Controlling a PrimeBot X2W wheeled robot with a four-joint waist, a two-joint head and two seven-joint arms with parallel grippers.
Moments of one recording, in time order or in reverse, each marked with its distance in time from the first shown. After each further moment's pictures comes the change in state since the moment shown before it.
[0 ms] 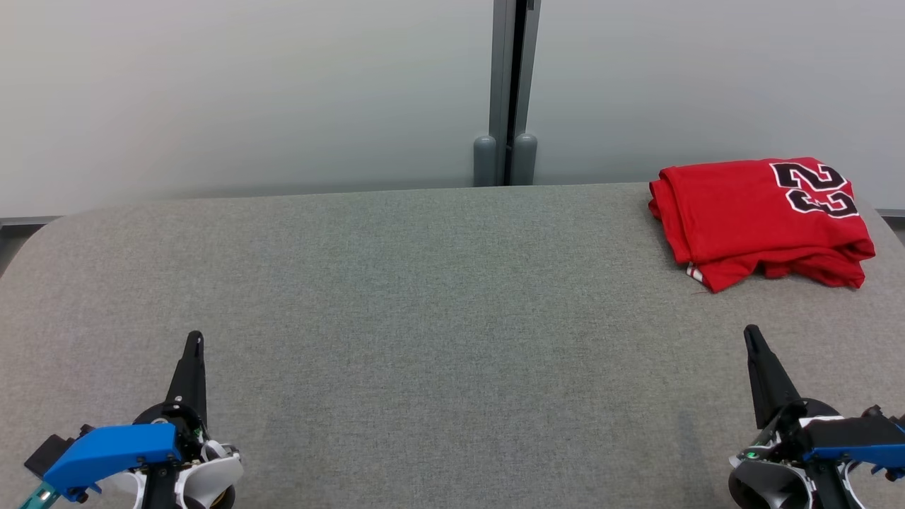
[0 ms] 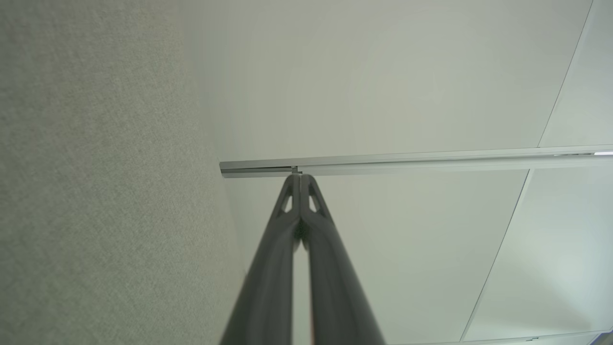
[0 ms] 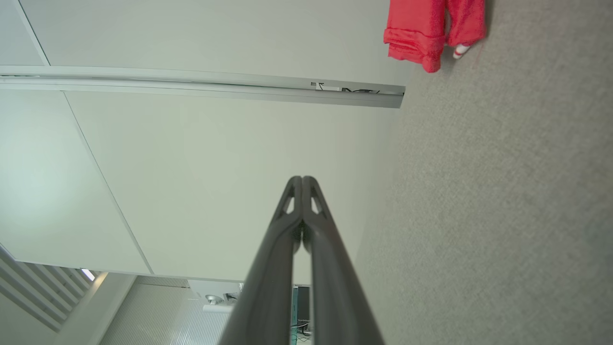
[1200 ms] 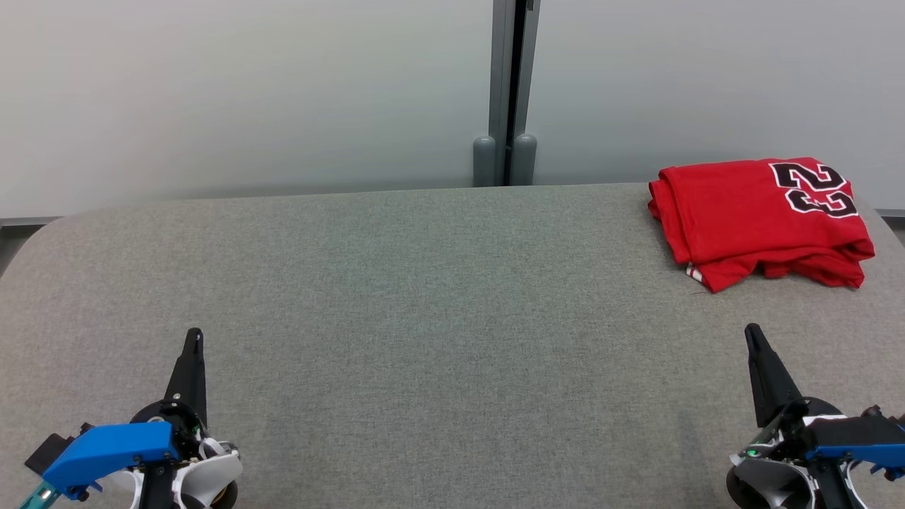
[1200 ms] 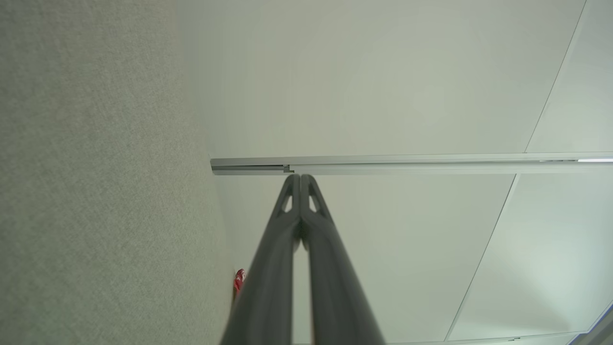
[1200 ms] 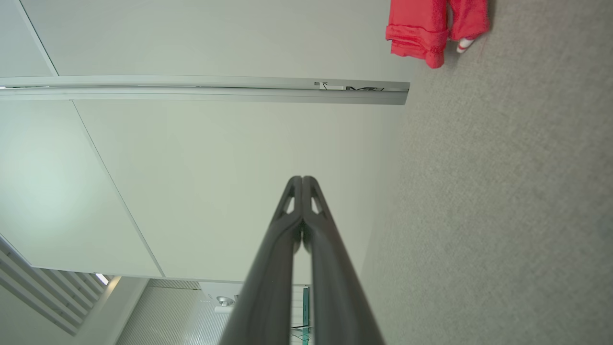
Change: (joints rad) left arm -0.004 0.000 0.003 -0.002 -0.038 -0.005 0.009; right arm -0.004 0.000 -0.003 0.003 0.039 0.000 0.008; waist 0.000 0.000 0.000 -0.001
